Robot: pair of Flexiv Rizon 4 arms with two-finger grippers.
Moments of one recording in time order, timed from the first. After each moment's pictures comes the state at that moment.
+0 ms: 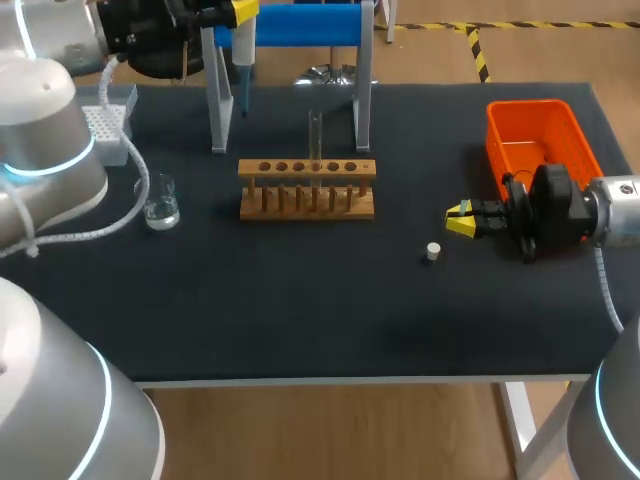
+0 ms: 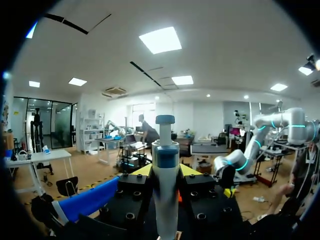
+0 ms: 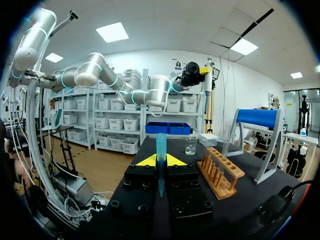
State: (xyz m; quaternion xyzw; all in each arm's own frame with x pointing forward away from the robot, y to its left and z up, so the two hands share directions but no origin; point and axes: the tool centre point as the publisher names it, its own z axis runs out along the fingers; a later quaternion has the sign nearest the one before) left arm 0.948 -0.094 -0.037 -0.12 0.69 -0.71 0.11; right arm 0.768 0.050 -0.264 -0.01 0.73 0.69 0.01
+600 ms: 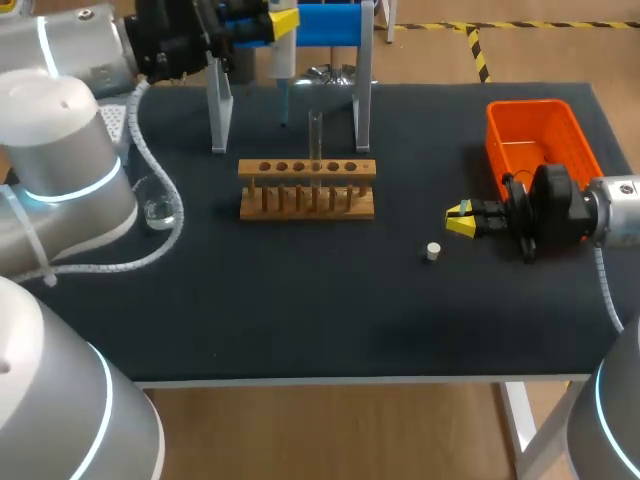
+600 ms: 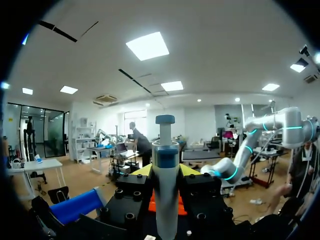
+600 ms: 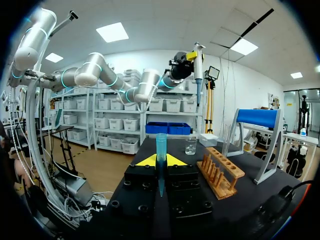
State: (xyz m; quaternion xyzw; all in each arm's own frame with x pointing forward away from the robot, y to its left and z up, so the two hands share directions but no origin) left arm 0.886 -0.159 -0.012 -0.08 0.67 -0.73 0.11; right arm 0.768 0.050 -0.264 -0.01 0.73 0.69 0.01
